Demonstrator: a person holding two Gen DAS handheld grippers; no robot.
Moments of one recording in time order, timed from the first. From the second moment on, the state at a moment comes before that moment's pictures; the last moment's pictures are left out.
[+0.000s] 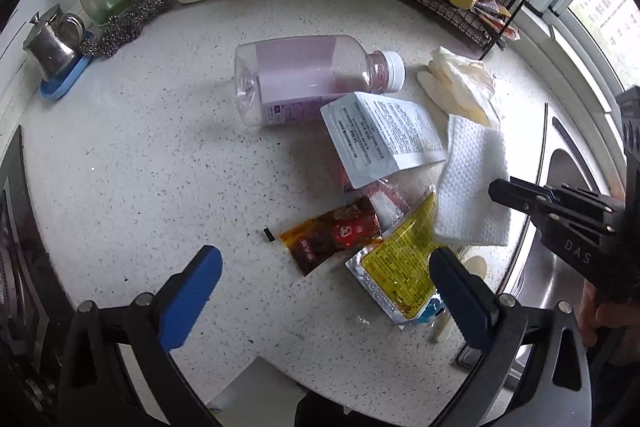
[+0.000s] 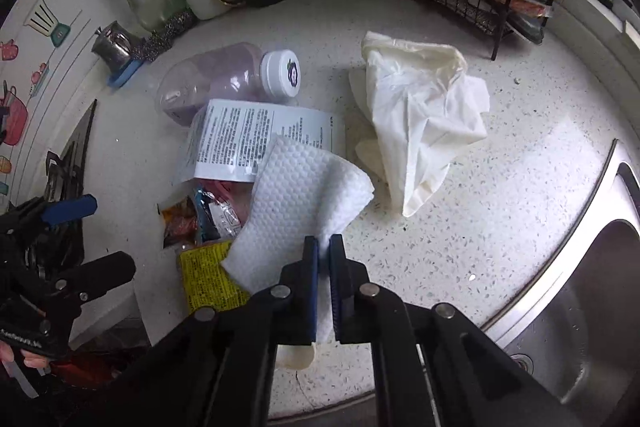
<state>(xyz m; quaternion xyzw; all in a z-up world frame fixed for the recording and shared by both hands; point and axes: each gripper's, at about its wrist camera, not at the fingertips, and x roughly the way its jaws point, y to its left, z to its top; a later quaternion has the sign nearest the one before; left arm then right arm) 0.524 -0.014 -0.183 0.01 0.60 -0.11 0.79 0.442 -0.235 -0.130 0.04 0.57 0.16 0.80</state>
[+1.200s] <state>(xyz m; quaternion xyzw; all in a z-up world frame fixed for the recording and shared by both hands) 0.604 -0.103 -0.218 -0.03 0.61 -0.13 0.78 0.461 -0.286 -0.135 0.06 0.57 0.17 0.80</state>
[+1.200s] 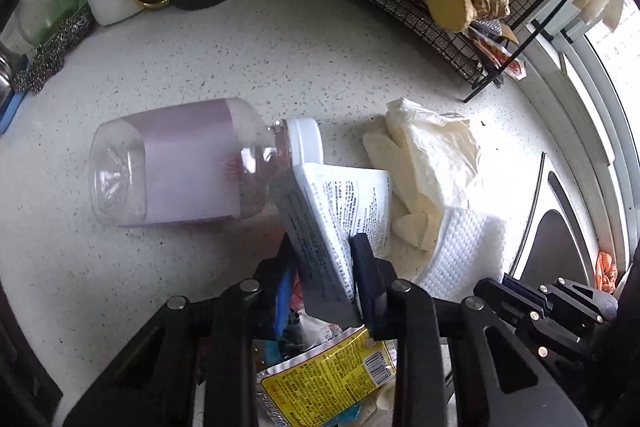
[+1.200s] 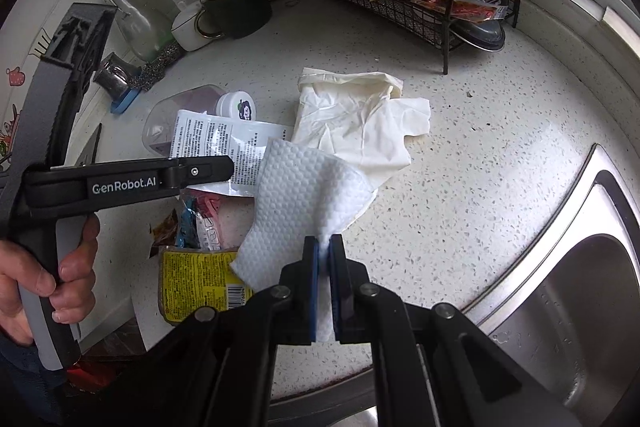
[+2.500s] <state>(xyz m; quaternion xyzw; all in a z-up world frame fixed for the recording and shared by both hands) 0.539 -0.030 -0.144 0.04 0.53 -0.16 0.83 0.457 -0.245 -0.129 0.05 0.56 0.19 0.81</state>
